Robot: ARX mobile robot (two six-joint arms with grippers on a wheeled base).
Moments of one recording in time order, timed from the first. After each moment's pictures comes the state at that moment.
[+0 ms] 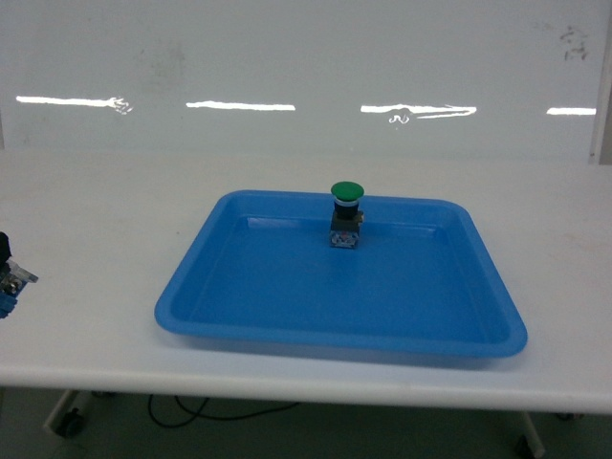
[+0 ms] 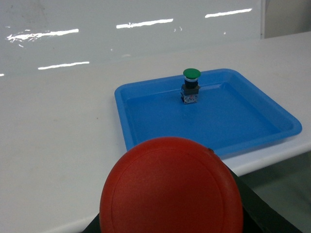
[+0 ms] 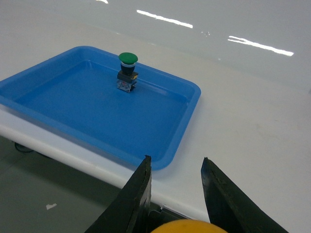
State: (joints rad) left arm -0.34 0.64 0.21 0.22 -0.02 0.01; right arm 0.21 0.87 0.14 0.53 -0.07 -0.15
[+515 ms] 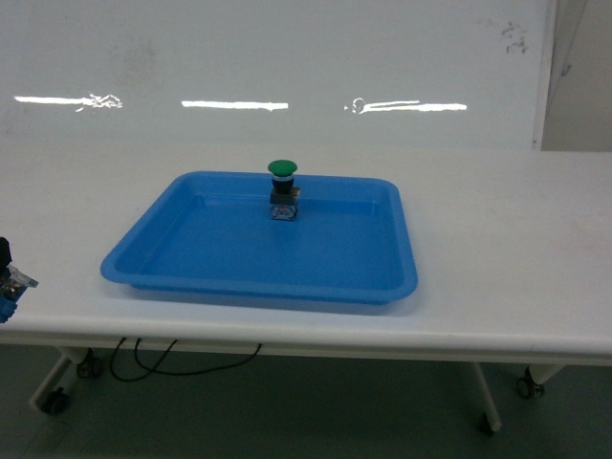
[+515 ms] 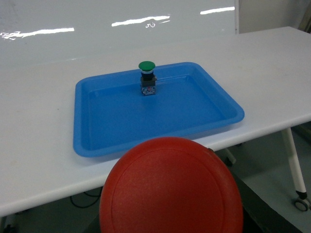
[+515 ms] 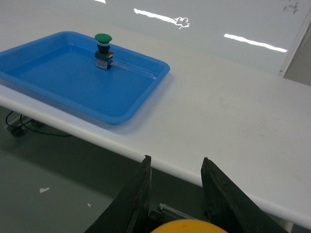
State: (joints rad) left arm -0.34 0.64 0.21 0.21 -0.02 0.01; right arm 0.21 0.87 0.14 0.53 -0.08 -0.15
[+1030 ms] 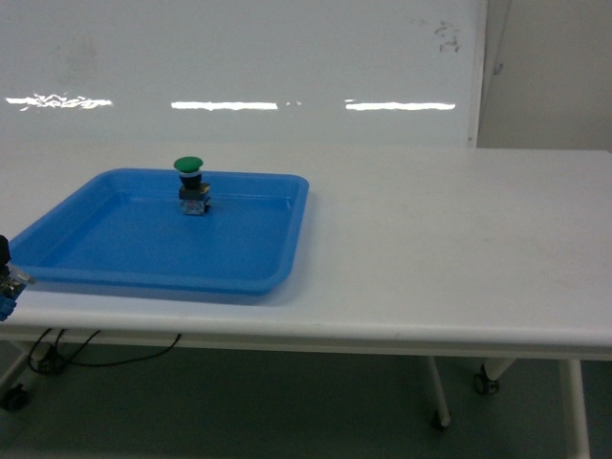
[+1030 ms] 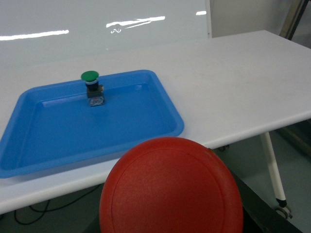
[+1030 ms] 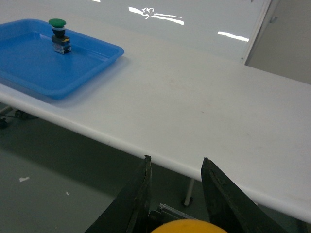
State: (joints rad) left arm -0.34 0.64 0.21 0.21 -0.02 0.01; right arm 0.21 0.87 0.14 0.53 -0.08 -0.15
